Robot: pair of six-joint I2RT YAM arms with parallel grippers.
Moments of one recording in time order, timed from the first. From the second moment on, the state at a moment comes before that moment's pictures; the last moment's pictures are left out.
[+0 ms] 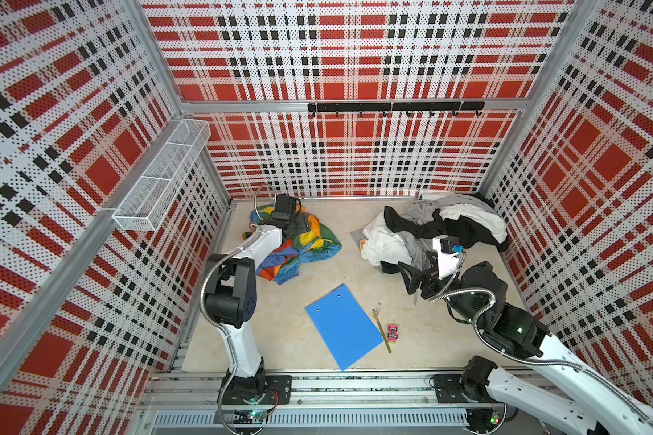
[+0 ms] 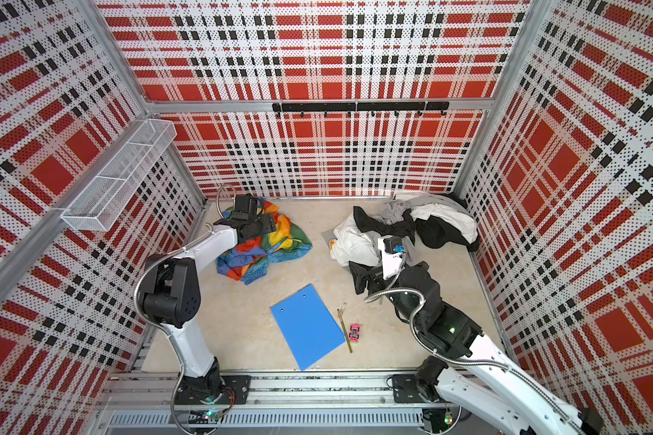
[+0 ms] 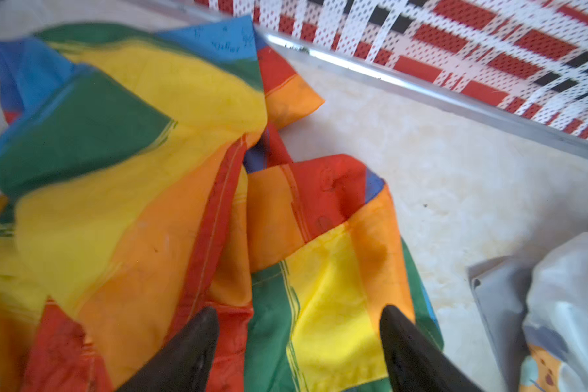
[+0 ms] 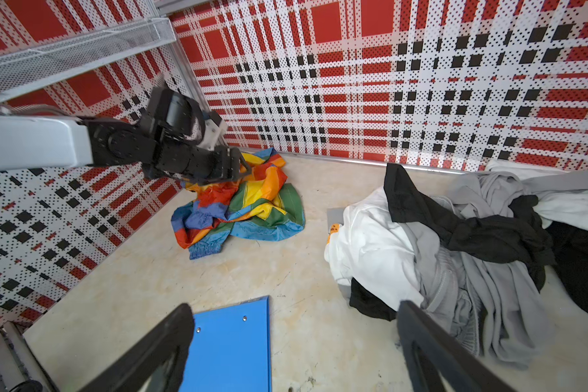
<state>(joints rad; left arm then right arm) -0.19 1.85 1.41 -0.31 -0.10 -0.38 0.79 0.71 0.84 -0.36 0.28 0.25</state>
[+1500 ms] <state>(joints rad) -0.14 1.11 0.39 0.37 -0.21 -0.15 0.13 0.75 0.56 -0.02 -0.09 0.23</state>
